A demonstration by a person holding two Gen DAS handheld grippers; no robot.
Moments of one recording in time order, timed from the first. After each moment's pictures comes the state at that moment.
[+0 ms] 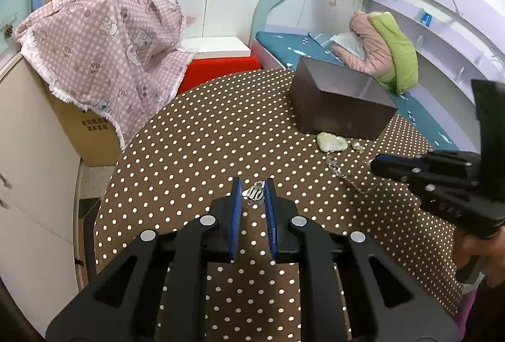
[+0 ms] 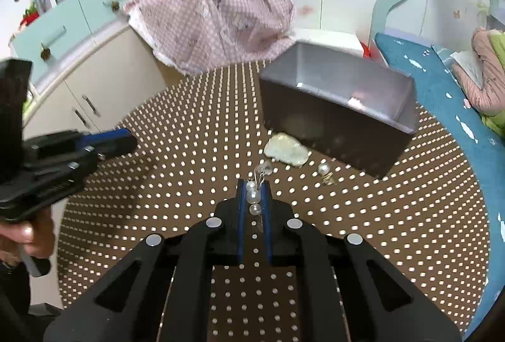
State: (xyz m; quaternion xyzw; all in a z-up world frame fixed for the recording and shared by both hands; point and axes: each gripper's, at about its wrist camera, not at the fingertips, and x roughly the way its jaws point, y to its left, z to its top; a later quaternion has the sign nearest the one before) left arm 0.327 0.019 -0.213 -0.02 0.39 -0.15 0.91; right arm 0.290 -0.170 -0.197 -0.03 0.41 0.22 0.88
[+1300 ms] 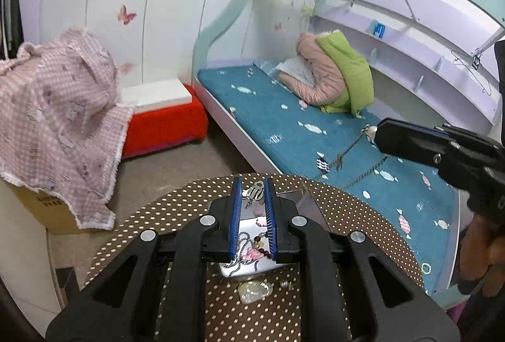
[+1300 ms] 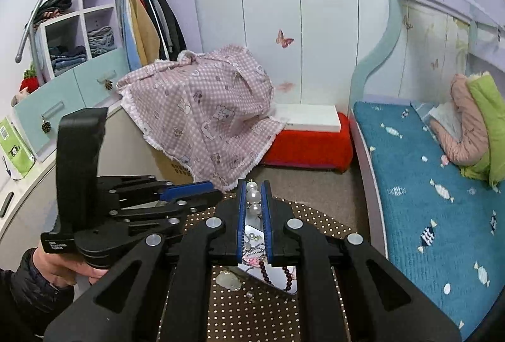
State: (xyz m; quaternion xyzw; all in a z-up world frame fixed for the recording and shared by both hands) left arm 0.466 -0.093 -0.110 0.00 0.34 -0.27 0.90; right arm 0.364 -0.229 -0.066 0.00 0.30 0.21 0.93
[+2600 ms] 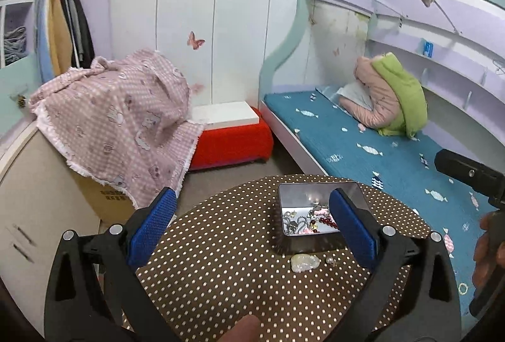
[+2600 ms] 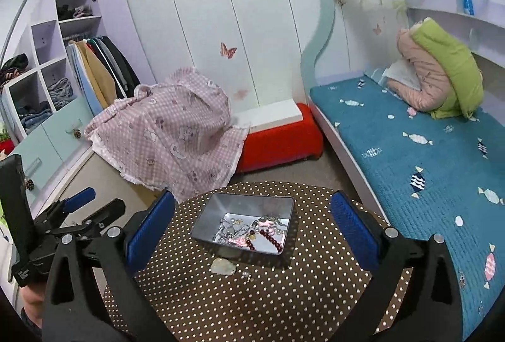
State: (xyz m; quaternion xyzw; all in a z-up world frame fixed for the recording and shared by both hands) left arm 0.365 -0.040 -0.089 0.01 0.27 -0.10 0.96; right arm 0.292 -0.272 -0.071 0.11 0.27 0.10 0.95
